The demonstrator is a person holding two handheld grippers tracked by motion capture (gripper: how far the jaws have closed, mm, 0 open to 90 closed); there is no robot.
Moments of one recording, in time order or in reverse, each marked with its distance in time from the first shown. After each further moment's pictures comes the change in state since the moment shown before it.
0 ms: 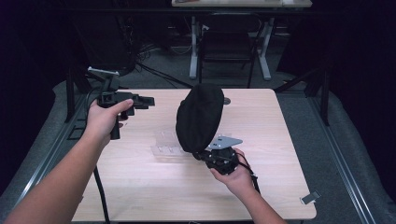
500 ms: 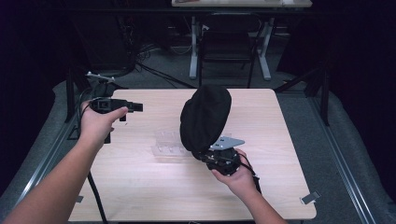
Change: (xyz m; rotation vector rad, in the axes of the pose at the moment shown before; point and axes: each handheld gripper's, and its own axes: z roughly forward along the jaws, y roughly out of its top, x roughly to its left) left arm 0.013 -0.008 -0.008 -0.013 0.291 0.158; right arm -0.003 -0.004 -0.004 0.008 -0.003 0.006
